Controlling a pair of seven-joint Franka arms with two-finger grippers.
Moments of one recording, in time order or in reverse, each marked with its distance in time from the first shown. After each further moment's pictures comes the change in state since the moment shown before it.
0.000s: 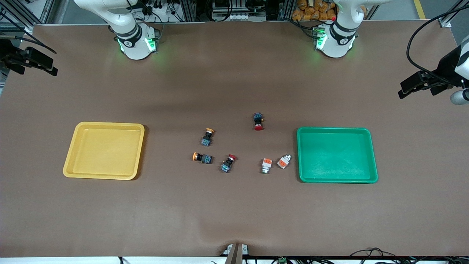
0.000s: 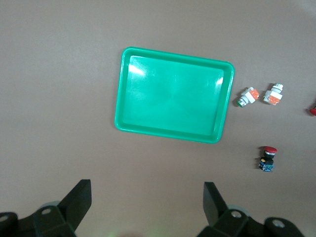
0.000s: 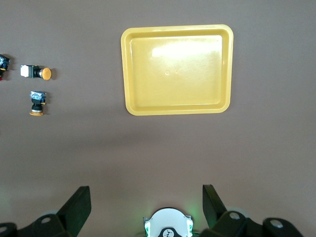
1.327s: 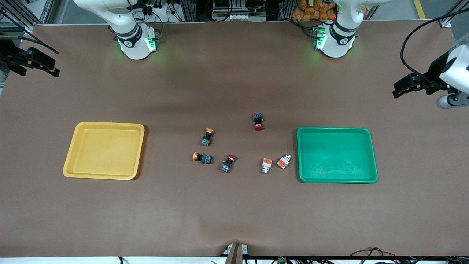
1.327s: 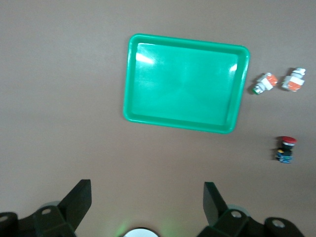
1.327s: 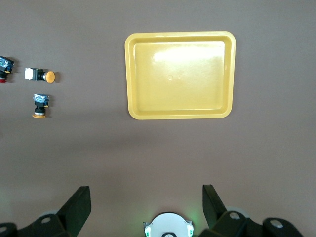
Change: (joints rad) left arm -0.009 0.021 -0.038 -0.002 0.077 -0.042 -0.003; right arm 0.018 0.000 -0.004 0.000 -0.001 0.023 0.001
